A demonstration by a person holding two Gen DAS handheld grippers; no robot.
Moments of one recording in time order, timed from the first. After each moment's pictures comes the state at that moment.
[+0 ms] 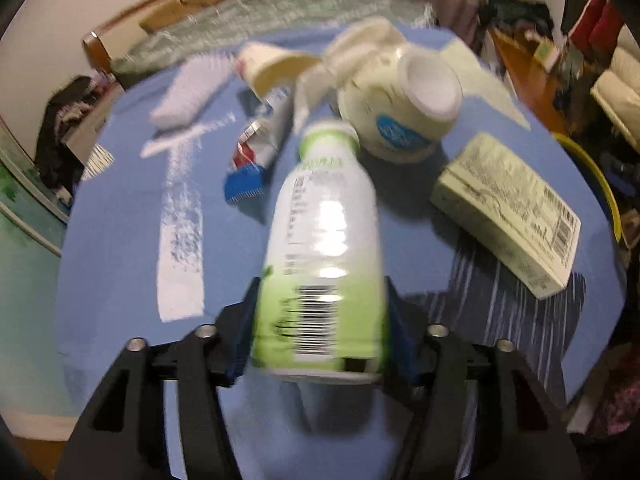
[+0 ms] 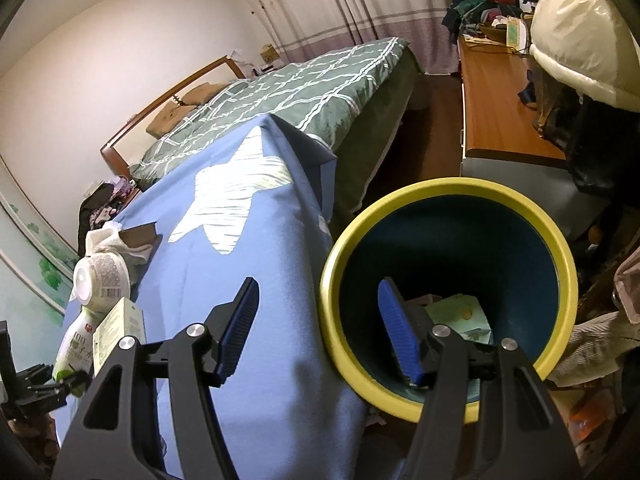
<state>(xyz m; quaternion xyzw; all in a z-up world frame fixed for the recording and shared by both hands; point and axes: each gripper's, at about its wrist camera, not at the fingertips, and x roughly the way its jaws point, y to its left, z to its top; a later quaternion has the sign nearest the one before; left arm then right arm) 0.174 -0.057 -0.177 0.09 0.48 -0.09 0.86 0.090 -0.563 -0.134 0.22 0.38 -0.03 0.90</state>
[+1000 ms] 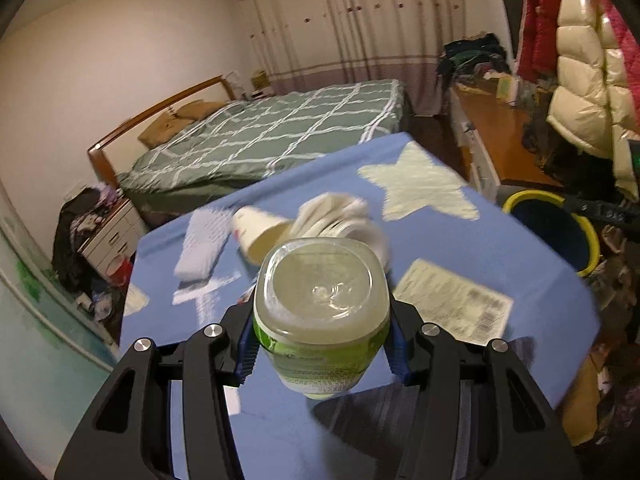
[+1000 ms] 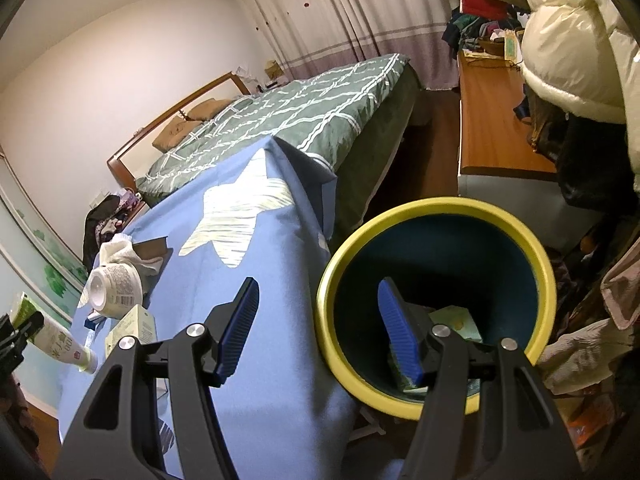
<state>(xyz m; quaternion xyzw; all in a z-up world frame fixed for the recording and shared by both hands) 0.155 -0.112 -0.067 0.17 0.32 -0.14 0.92 0.068 -0.575 -0.115 0.23 0.34 -0.03 0.91</state>
